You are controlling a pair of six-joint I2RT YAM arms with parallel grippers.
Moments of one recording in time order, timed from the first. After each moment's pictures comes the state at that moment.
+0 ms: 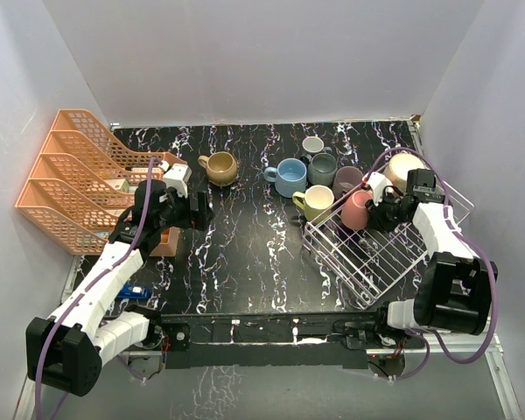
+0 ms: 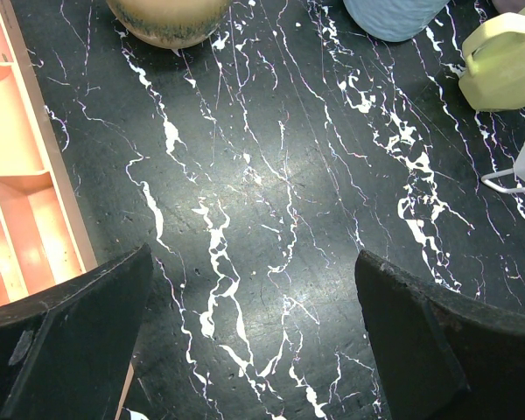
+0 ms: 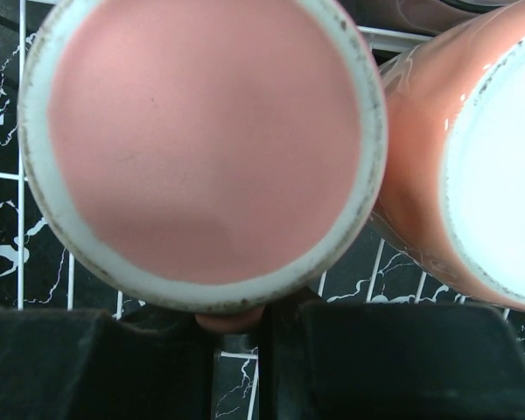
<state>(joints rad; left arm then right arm) -0.28 1.02 0.74 -0.29 0.21 -0.12 -0.22 1.35 0.89 -0.66 -0.57 -0.91</state>
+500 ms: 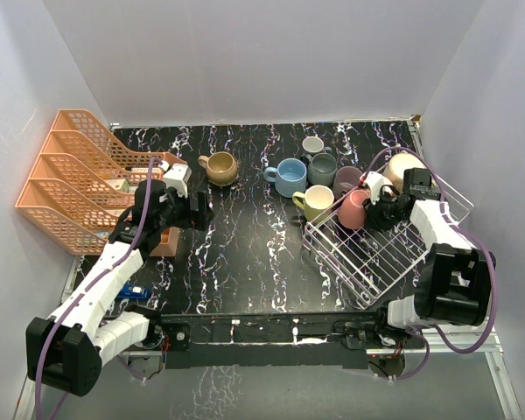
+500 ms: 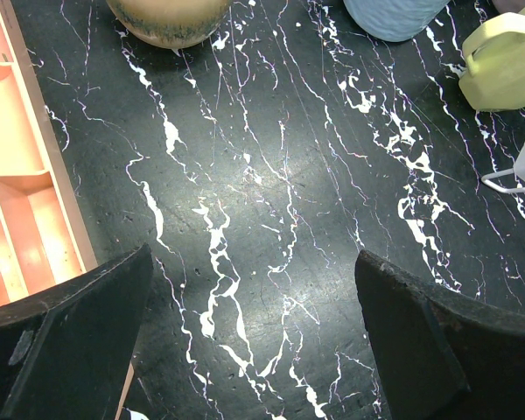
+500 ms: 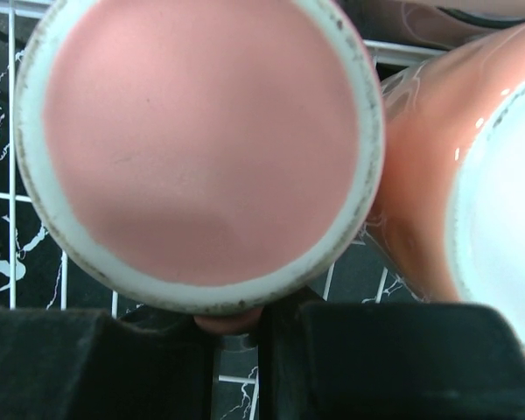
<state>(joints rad) -0.28 1.02 0.74 -0.29 0.21 -0.12 -0.21 1.40 0.89 -0.62 -0.57 -0.88</state>
